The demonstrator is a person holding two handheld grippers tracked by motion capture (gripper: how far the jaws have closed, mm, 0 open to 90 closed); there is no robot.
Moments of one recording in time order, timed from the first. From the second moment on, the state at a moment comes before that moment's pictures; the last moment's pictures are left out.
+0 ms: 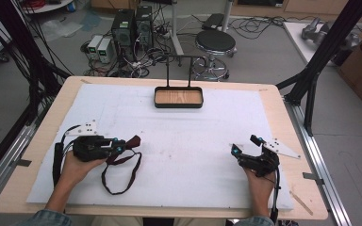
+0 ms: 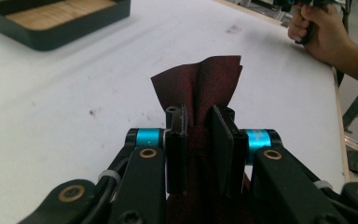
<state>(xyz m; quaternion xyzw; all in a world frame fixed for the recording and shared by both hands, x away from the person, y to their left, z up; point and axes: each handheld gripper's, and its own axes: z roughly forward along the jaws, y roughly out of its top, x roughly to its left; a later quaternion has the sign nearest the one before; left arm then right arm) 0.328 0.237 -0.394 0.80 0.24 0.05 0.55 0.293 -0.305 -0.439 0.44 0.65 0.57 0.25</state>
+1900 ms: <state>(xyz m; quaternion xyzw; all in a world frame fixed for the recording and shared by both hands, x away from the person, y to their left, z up) 0.522 0.184 -0.307 0.70 0.29 0.15 0.63 0.297 -0.307 -0.441 0.44 0.64 0.58 0.24</state>
